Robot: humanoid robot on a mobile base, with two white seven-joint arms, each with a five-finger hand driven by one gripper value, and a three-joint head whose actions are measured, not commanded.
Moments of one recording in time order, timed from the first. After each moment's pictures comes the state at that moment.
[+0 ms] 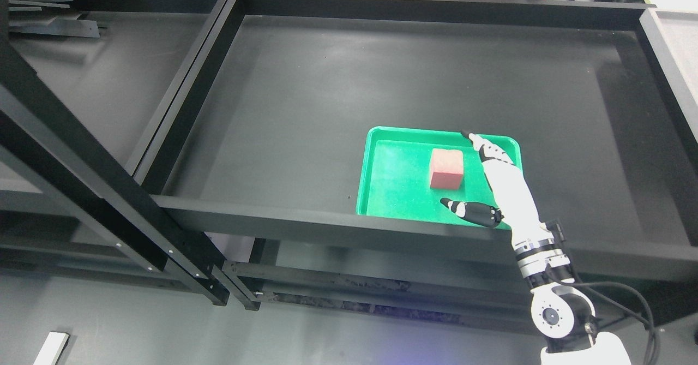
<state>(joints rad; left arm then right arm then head) 0.00 0.00 0.06 -0.08 0.00 -0.10 -0.08 0.00 0.00 0.12 -1.64 0.80 -0.26 0.09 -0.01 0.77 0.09</state>
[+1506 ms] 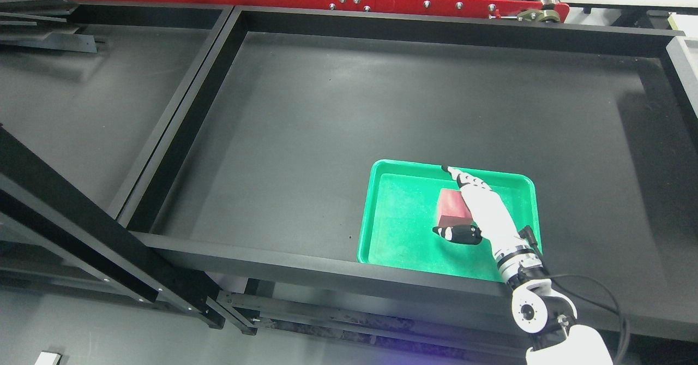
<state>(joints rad) 0.00 0.00 0.06 -0.08 0.00 -0.10 -0.08 -0.03 0.00 0.17 -1.50 0.93 -0.13 0.16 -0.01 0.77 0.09</state>
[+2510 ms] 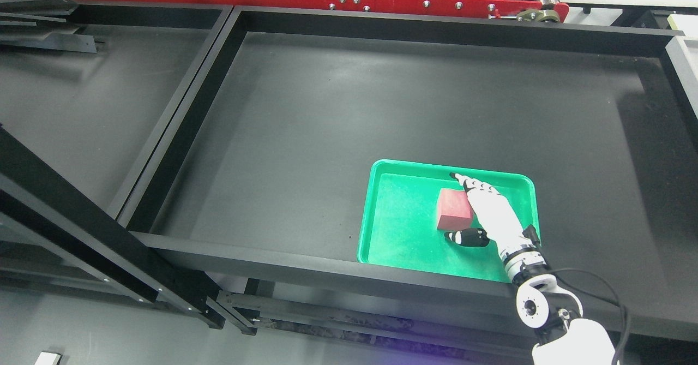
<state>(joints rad) 0.00 0.00 0.06 -0.08 0.00 -0.10 -0.08 -0.06 -0.04 0.18 -1.44 1.00 -0.11 0.16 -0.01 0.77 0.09</state>
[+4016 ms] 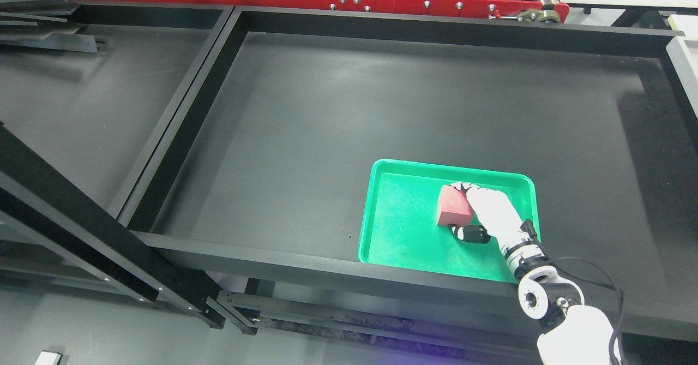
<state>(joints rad) 0.00 0.00 0.06 -0.08 0.00 -0.10 -0.08 -0.13 -0.07 0.20 -1.33 1.05 -0.15 0.15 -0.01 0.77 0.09</state>
